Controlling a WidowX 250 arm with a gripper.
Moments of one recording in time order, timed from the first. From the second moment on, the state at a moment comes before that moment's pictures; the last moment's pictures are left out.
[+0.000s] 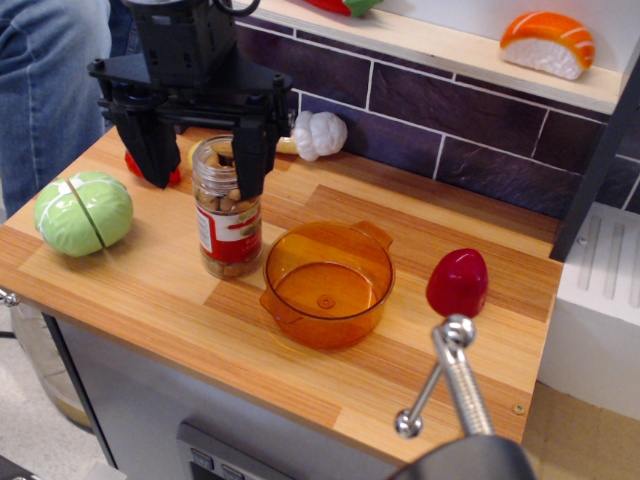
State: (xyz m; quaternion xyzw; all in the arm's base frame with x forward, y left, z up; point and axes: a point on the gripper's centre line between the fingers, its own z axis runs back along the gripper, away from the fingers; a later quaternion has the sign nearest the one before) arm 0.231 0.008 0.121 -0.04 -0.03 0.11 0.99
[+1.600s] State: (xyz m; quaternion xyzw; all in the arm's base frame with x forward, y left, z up) arm 0.280 0.092 0.107 -0.22 0.19 0.48 0.83
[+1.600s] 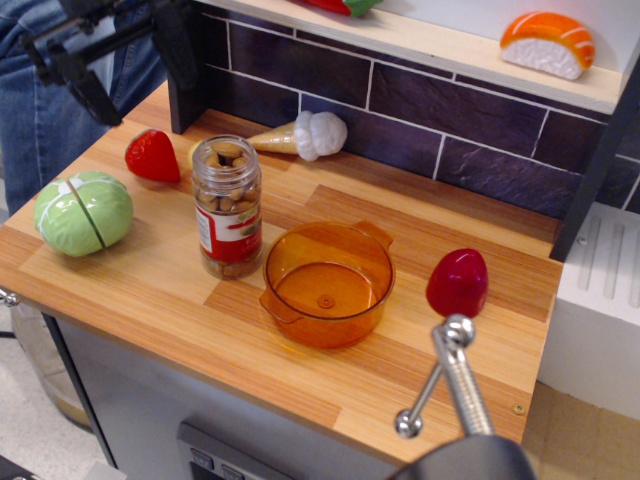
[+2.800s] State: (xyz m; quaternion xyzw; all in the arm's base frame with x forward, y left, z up) arm 0.286 0.051 0.051 -0.16 0.31 0.52 0.78
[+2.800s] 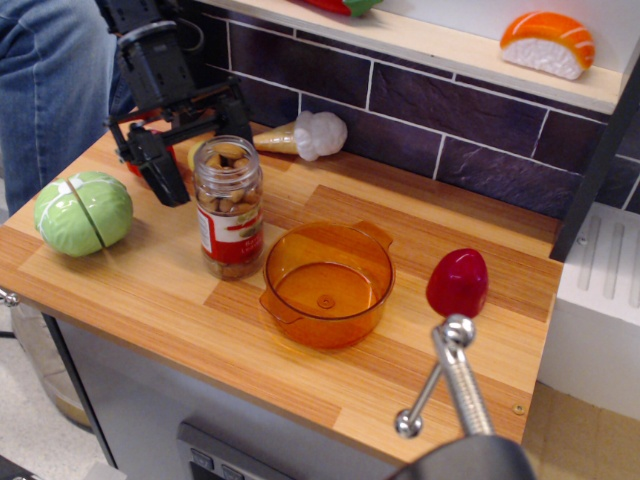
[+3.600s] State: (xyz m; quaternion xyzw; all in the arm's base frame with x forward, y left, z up) arm 0.281 0.032 0.035 -0.16 0.36 0.55 0.74
